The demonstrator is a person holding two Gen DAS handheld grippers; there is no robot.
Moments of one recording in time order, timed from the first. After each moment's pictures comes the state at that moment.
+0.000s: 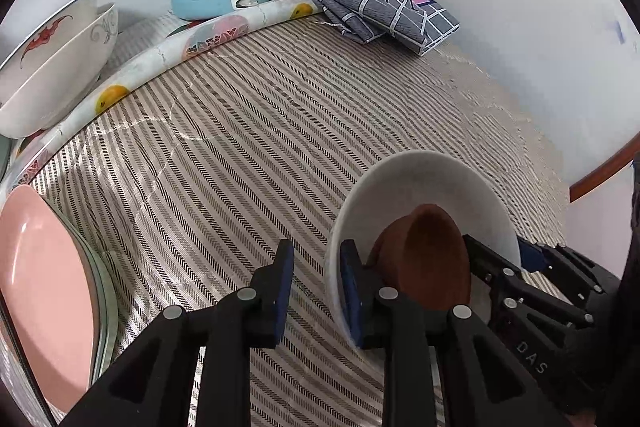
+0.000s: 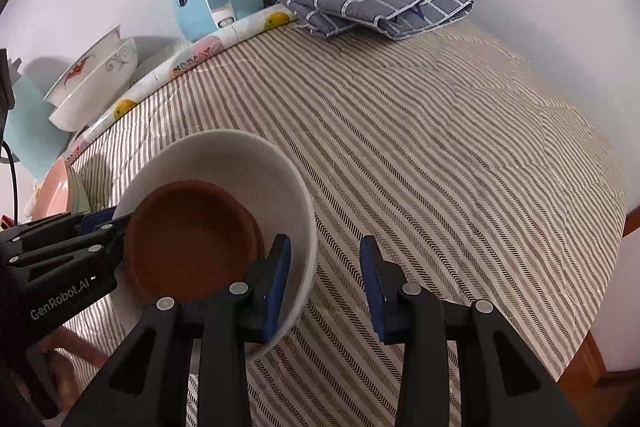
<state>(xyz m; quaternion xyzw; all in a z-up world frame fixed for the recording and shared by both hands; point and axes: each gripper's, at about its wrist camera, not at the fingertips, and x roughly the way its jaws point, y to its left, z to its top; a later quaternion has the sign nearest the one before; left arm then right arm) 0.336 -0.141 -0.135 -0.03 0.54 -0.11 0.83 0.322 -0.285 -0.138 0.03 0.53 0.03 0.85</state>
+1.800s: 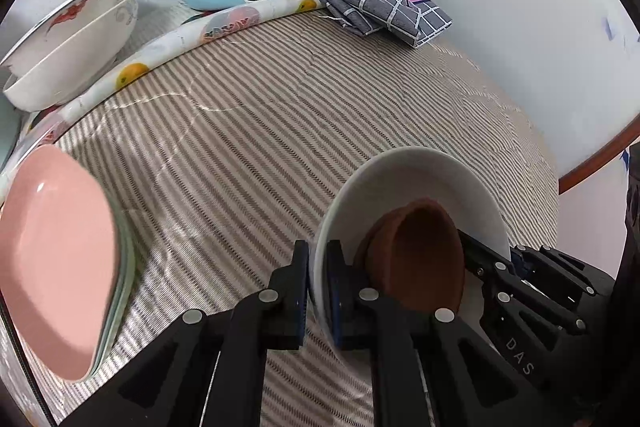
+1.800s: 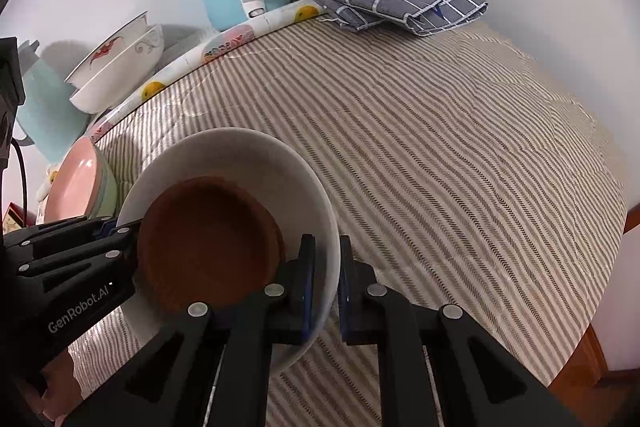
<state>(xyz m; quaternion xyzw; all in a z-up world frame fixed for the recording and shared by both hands) 0.304 -0.121 -0.124 -0.04 0.54 -0.12 0.83 0.293 -0.254 -0.127 0.03 0.52 0.05 0.85</state>
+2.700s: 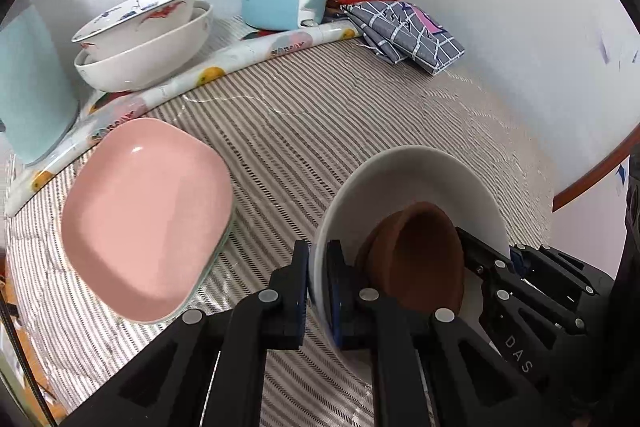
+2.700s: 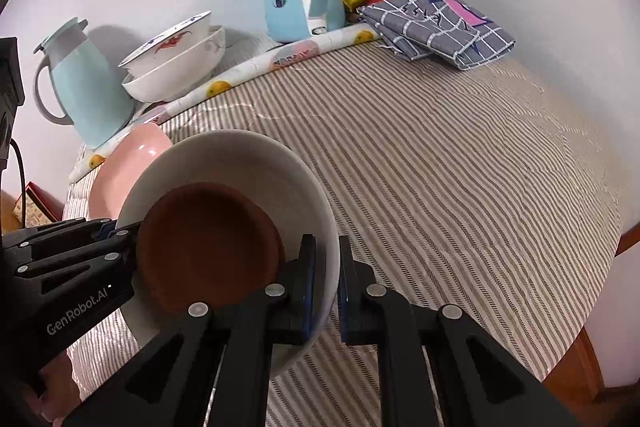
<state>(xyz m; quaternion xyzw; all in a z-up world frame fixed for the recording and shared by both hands) 0.263 -0.060 -0.088 -0.06 0.52 -0.09 0.85 0.260 -0.197 -0.090 0.01 0.50 0.08 0.86</state>
